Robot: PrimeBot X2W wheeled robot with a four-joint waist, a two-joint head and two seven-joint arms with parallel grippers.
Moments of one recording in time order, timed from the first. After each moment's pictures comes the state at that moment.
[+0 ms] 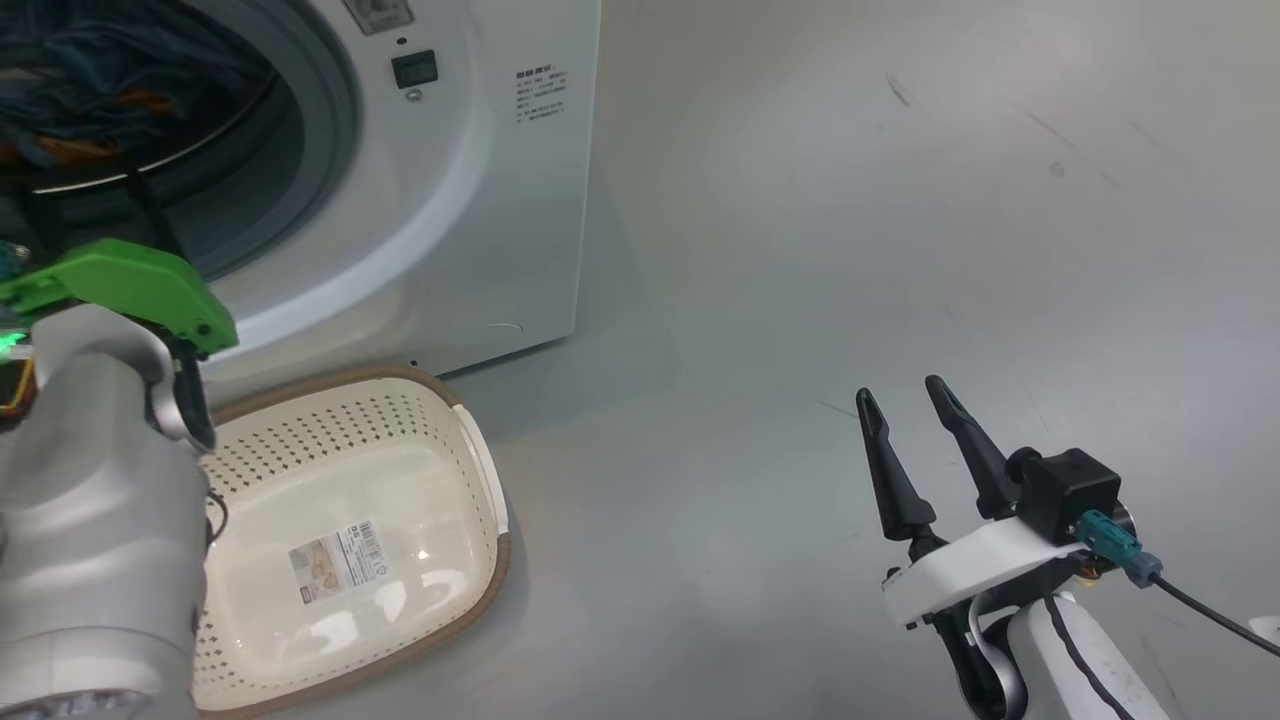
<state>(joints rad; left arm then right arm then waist) -0.91 0.11 0.07 1.09 -0.26 0.04 -0.24 -0.14 -0.04 0.25 0.25 0.29 0.07 -0.26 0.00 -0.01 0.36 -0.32</state>
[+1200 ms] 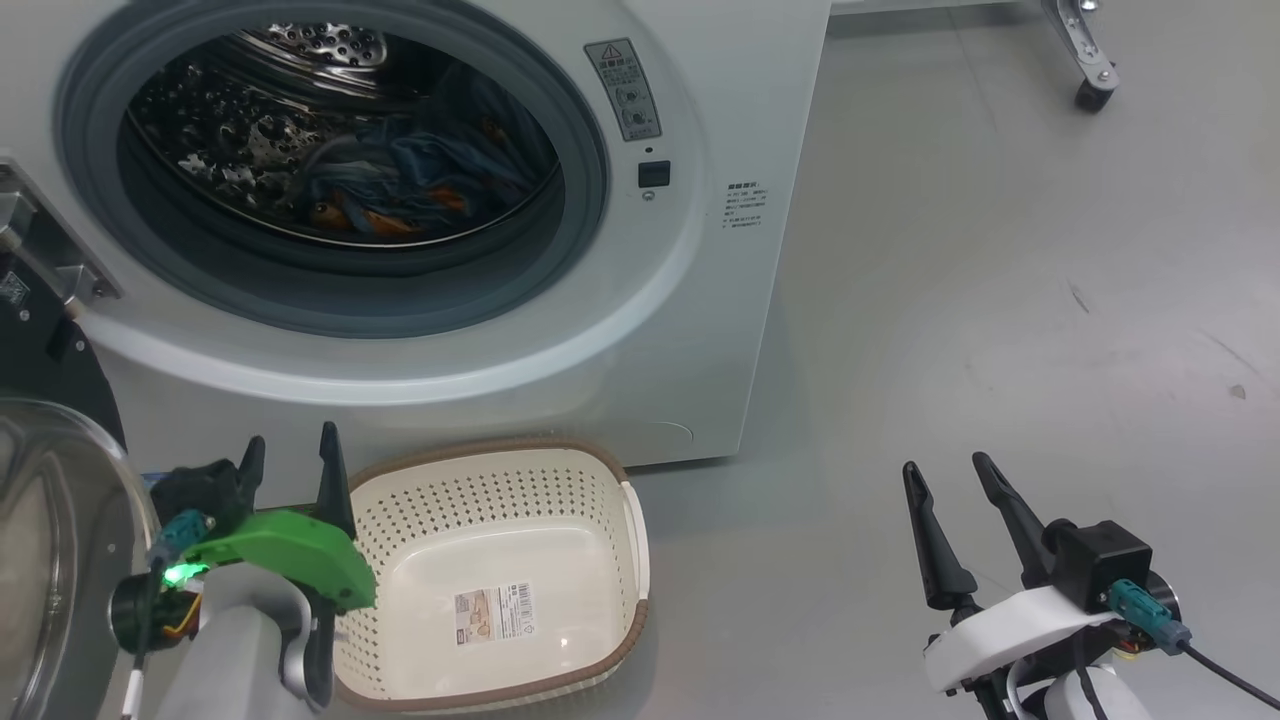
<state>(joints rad) -0.41 0.02 -0.06 0.78 -0.34 -0.10 -0.25 -0.01 -0.04 0.15 0.24 0.23 0.11 -0.26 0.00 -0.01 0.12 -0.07</state>
